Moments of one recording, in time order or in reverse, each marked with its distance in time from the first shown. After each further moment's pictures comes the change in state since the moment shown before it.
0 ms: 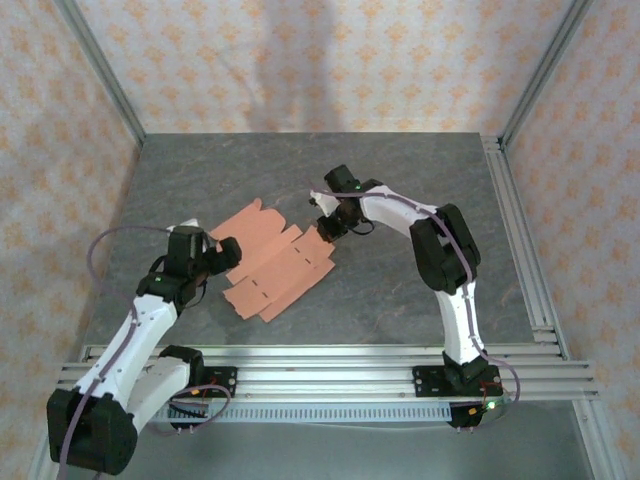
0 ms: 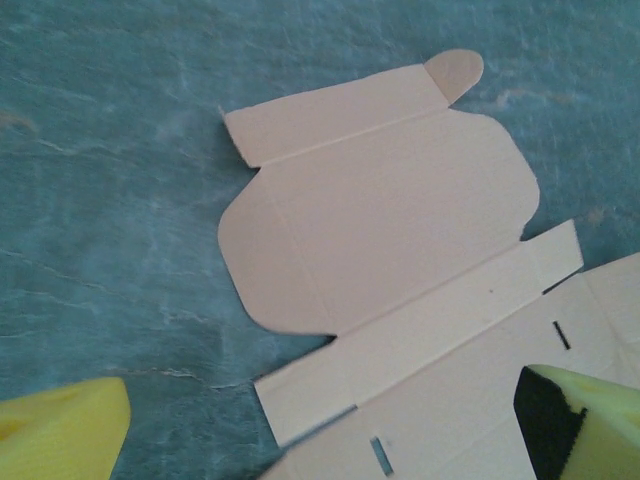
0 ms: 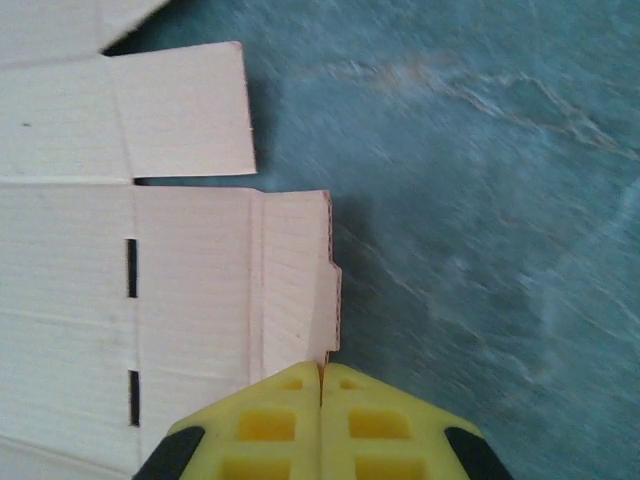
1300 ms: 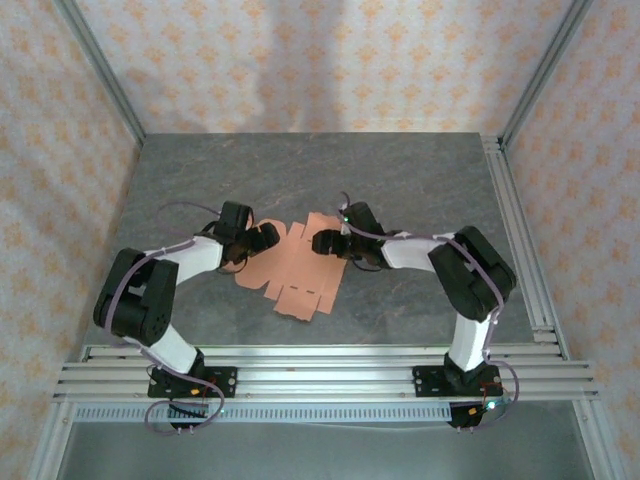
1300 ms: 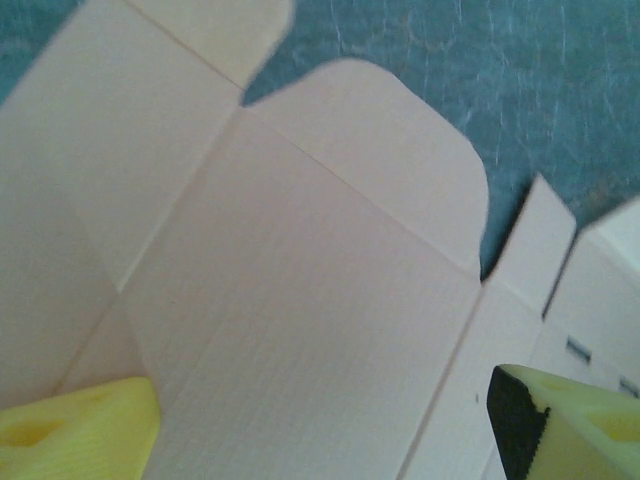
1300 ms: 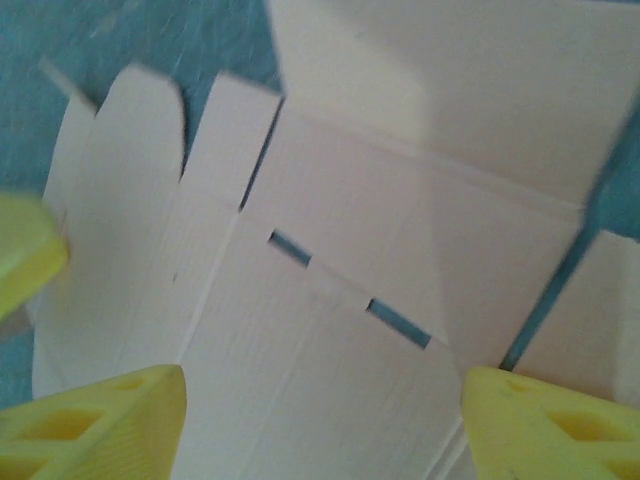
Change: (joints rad) left arm -0.116 0.667 0.160 0.360 0.176 -0.204; right arm 0.026 -0.247 -0.612 0.795 0.041 0.749
